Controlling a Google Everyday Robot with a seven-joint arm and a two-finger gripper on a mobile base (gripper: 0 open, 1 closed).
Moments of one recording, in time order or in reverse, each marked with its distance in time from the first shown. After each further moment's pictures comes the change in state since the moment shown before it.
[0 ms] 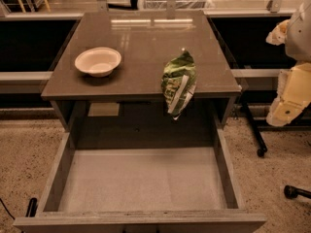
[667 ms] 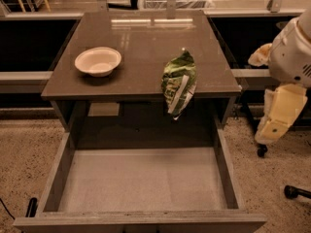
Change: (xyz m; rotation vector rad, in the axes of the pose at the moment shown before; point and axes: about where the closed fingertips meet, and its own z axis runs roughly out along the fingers) arm -0.010 0.025 0.033 -0.107 -0.059 -0.043
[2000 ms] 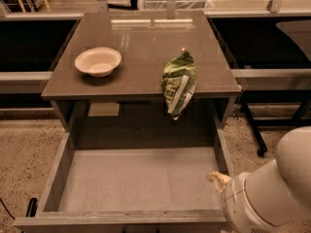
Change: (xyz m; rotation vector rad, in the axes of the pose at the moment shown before) arm 0.003 0.200 0.170 -0.216 -0.144 -0.023
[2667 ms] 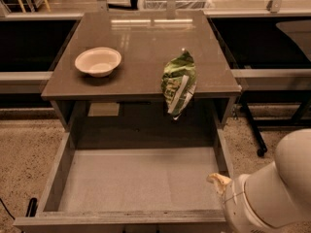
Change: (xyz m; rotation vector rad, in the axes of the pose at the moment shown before) arm 0.003 0.003 0.003 -0.006 0.006 0.003
